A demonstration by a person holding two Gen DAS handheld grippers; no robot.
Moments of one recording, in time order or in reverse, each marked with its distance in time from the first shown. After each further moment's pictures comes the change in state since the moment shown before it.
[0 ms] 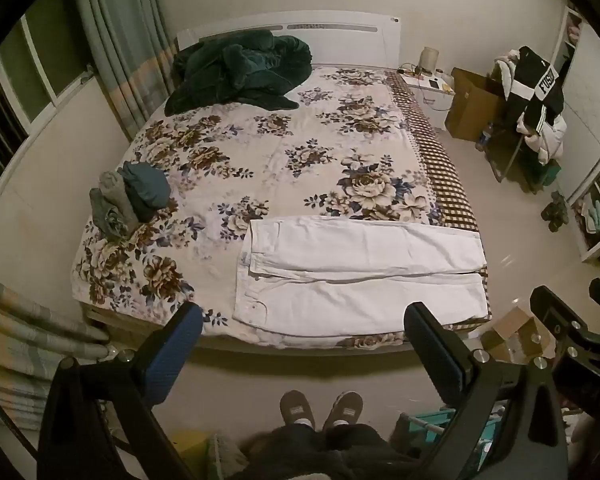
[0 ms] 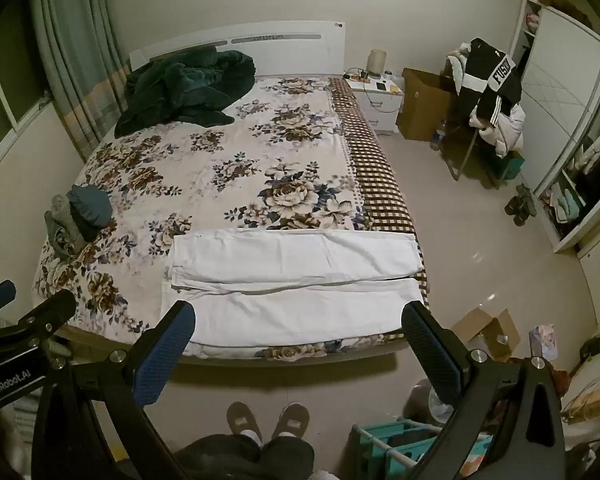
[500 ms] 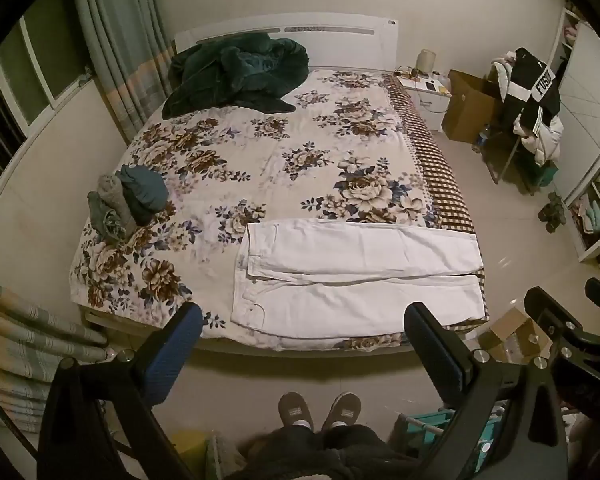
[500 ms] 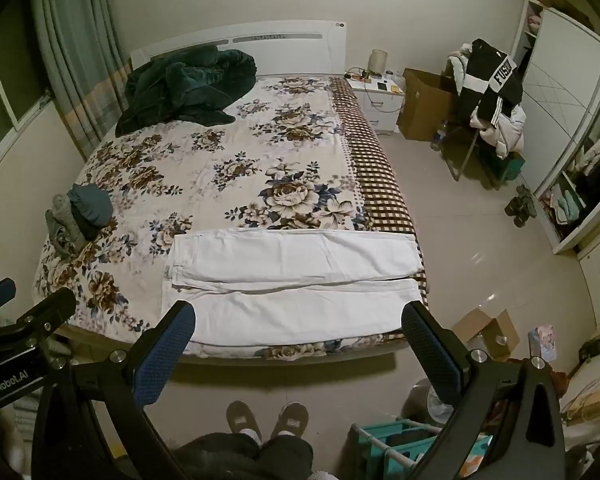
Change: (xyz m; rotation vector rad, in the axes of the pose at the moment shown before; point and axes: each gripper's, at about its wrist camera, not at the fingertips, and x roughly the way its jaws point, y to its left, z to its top) left arm -0.005 -0.002 0.003 -0.004 -0.007 0.001; right arm -0.002 0.001 0.001 -0.004 0.002 -0.001
